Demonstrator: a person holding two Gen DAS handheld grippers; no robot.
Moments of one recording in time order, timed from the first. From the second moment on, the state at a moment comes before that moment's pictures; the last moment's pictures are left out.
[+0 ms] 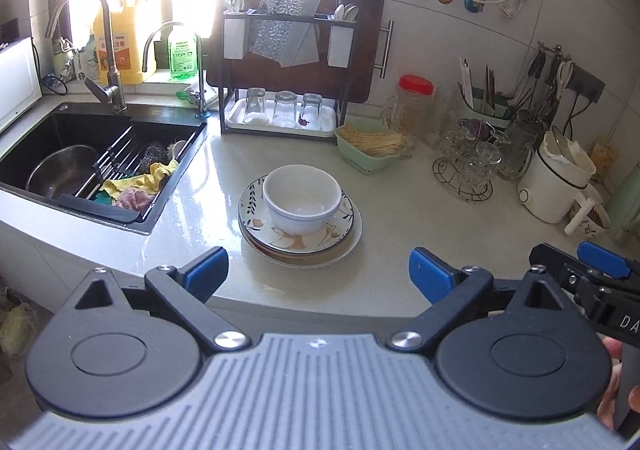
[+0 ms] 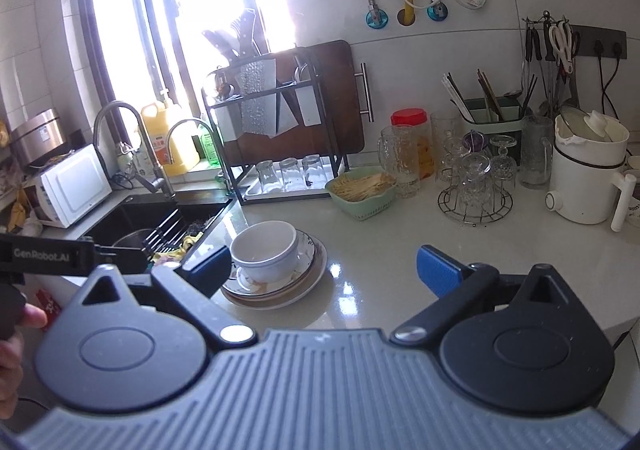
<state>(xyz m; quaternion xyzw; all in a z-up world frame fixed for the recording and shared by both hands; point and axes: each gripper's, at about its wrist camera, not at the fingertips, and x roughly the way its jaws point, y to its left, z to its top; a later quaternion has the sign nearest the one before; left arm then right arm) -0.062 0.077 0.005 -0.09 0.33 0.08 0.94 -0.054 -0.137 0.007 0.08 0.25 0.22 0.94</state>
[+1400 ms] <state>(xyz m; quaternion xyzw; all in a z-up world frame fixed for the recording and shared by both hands) -0.082 0.071 0.002 -0.09 0.34 0.08 0.93 -0.067 -0.139 0.007 0.09 0.25 0.21 0.94</state>
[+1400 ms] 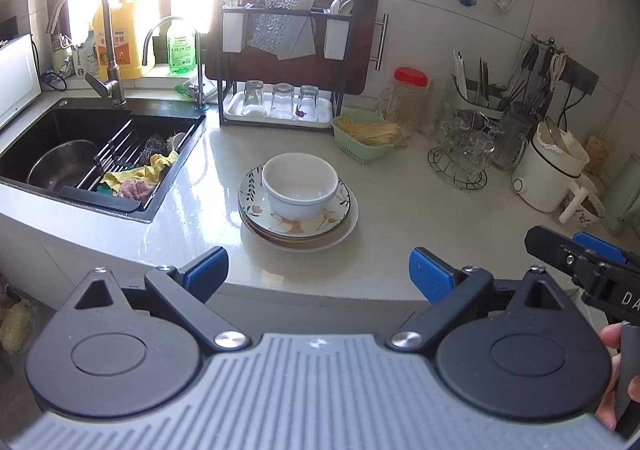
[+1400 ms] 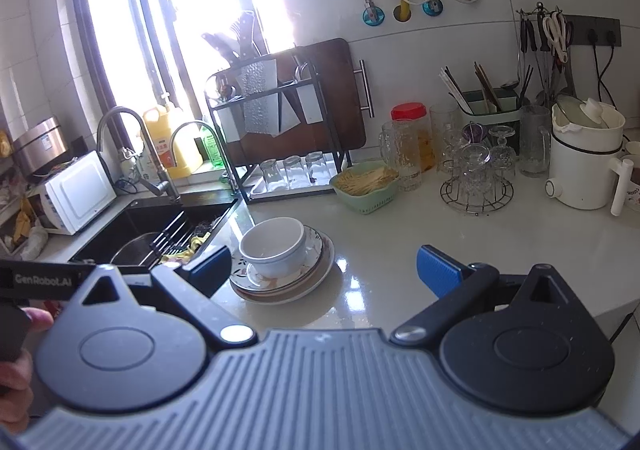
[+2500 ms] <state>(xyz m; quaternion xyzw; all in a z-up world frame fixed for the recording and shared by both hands) -0.094 0.069 0.008 -0.09 0.33 0.08 0.94 -0.073 -0.139 0.004 0.10 0.26 0.21 0.94</state>
